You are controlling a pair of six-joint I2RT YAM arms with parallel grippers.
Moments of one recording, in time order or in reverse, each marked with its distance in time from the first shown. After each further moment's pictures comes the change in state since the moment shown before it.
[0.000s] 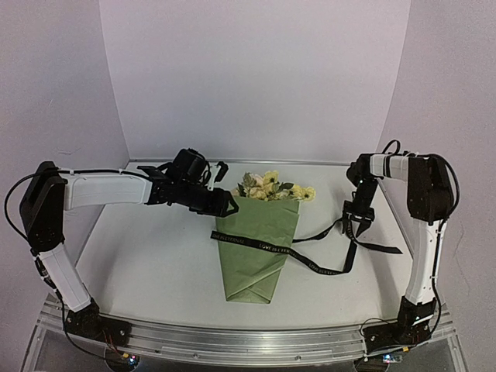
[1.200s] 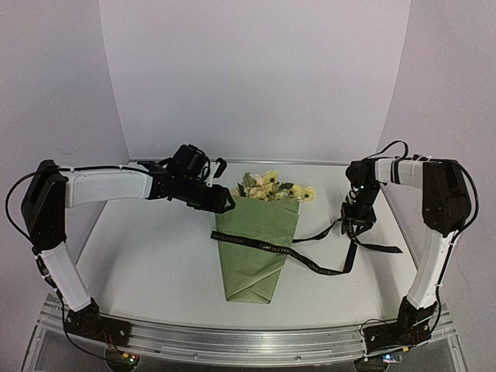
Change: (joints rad) left arm 0.016 0.017 0.051 -0.063 -0.050 0.054; right arm 0.066 -0.218 -0.240 0.202 0.073 -0.172
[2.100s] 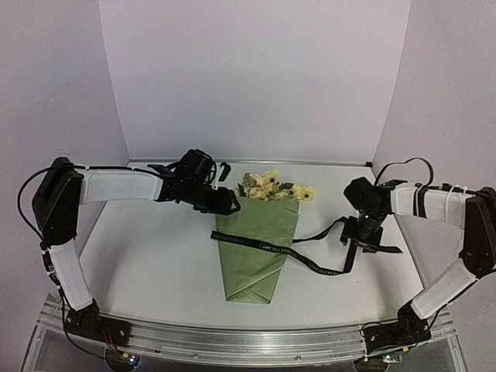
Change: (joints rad) left arm 0.000 0.087 0.027 0.055 0.016 -0.064; right arm 0.219 -0.436 -0.434 0.172 0.208 0.546
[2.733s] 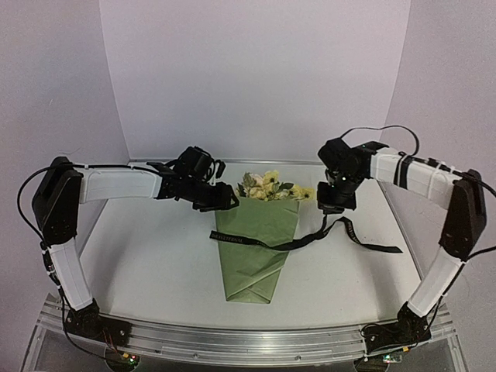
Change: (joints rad) left arm 0.013 0.002 0.017 -0.008 -0.012 -0.130; right arm 0.121 0.204 0.485 -0.127 -0.052 -0.238
